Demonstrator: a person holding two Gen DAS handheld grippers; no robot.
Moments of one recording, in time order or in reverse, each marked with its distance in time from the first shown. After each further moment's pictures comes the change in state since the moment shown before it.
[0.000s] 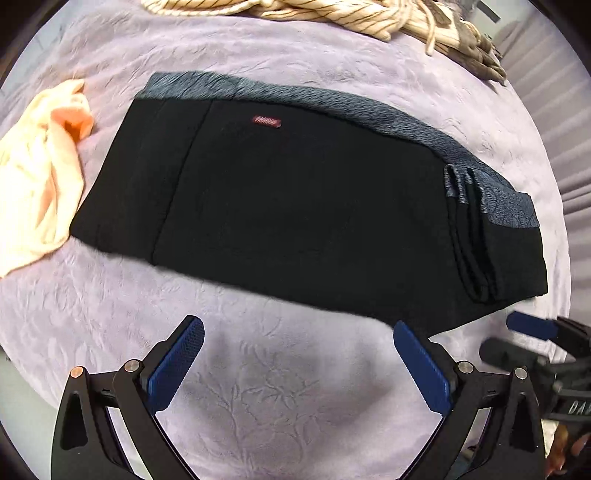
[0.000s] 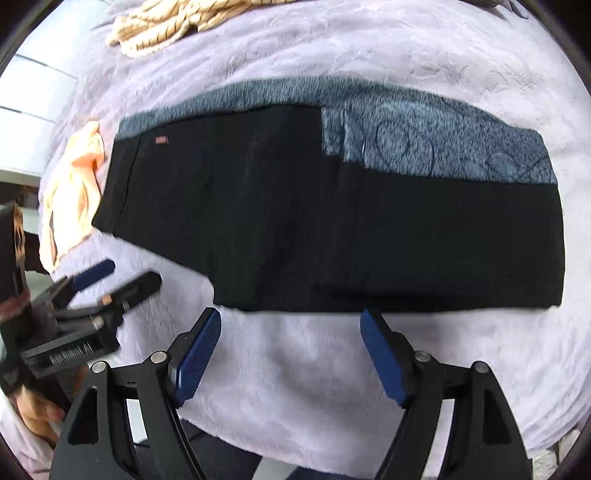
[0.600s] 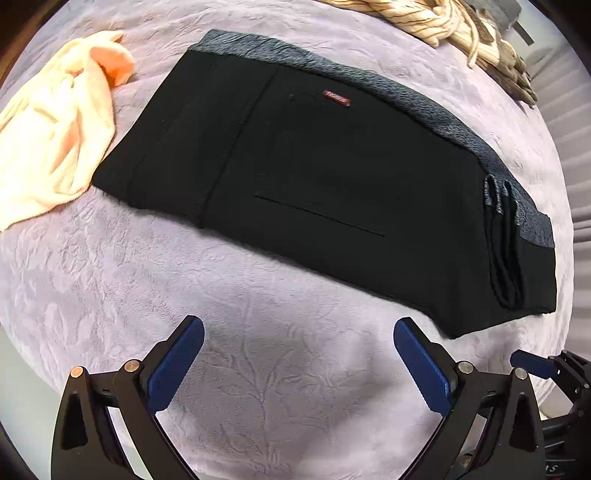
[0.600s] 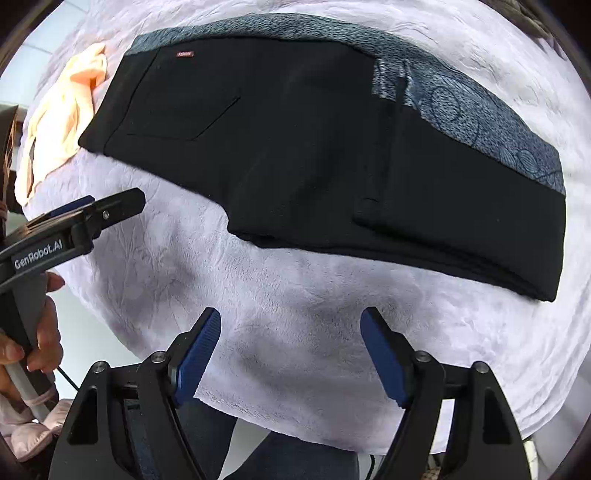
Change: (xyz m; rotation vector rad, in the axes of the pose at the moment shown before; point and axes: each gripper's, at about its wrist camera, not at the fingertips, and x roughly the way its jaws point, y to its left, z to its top) left arm -0.001 0.053 -0.029 -0.124 0.041 -0.005; right arm 0.033 0.059 -0.016 -0.153 0.144 -0.128
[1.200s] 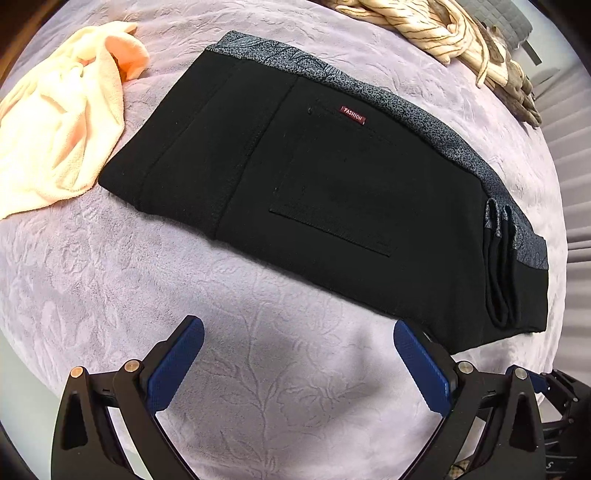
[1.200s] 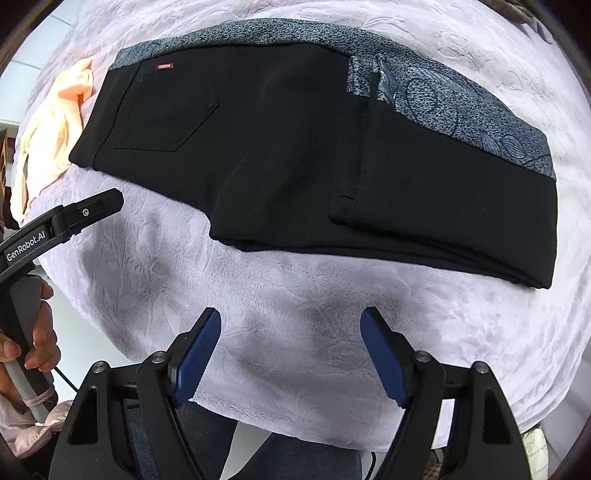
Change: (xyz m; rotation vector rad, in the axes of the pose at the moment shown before) left arm -0.008 0.029 0.013 -0.054 -0.021 -0.032; right arm -0.005 -0.020 0.002 0.061 -0.012 -0.002
